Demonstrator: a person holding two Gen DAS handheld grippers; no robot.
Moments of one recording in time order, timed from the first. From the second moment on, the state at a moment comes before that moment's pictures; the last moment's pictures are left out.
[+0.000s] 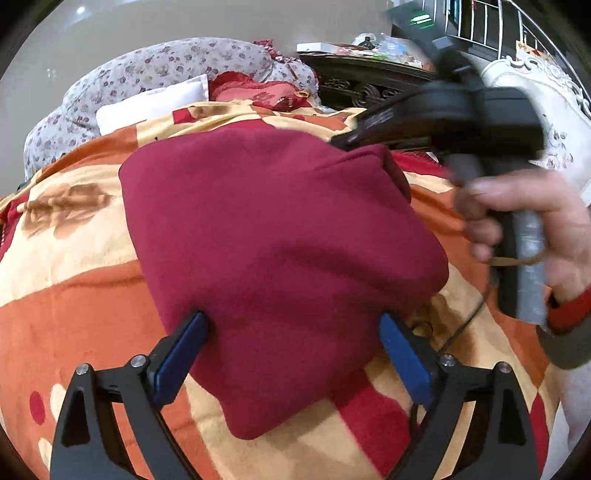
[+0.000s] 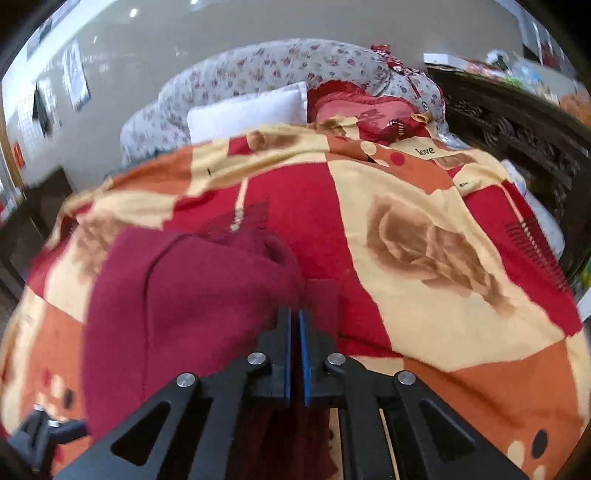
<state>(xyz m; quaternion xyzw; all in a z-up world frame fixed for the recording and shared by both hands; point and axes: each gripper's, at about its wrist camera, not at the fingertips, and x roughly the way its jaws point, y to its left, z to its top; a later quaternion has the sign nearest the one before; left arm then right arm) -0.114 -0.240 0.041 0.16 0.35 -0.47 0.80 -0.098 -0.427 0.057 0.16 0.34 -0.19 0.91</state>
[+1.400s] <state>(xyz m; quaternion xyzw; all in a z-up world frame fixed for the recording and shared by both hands) -0.011 -0.222 0.030 -0.04 0.44 -0.42 0.79 -0.119 -0.428 0.018 0.27 0.32 -0.09 0.90</state>
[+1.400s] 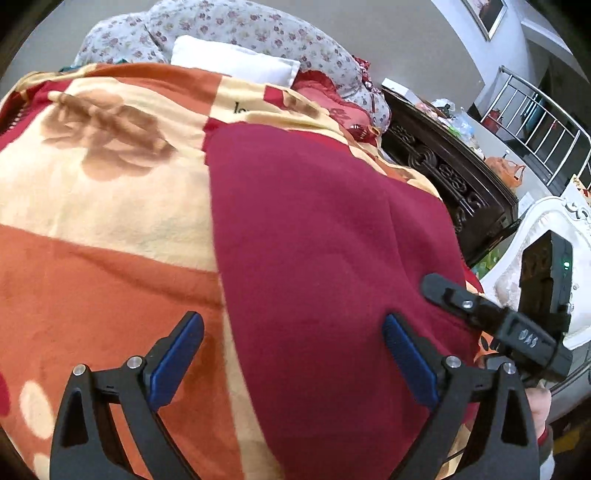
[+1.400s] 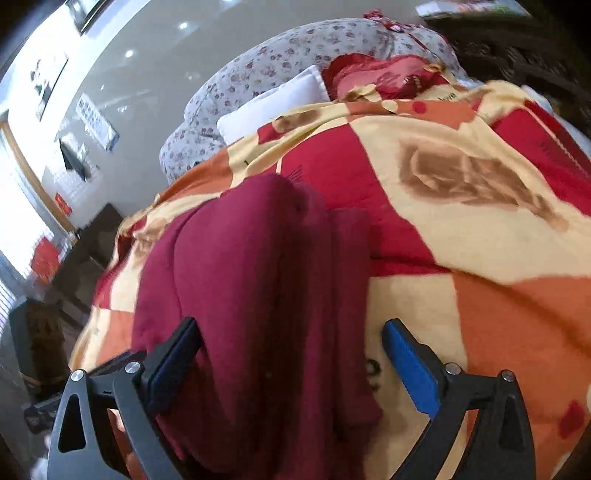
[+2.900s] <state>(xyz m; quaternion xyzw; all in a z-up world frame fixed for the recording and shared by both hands) -0.129 -0.061 0.061 0.11 0.37 -0.29 0.88 -0.168 -0.201 0.020 0.04 0.42 -0.05 0.91</state>
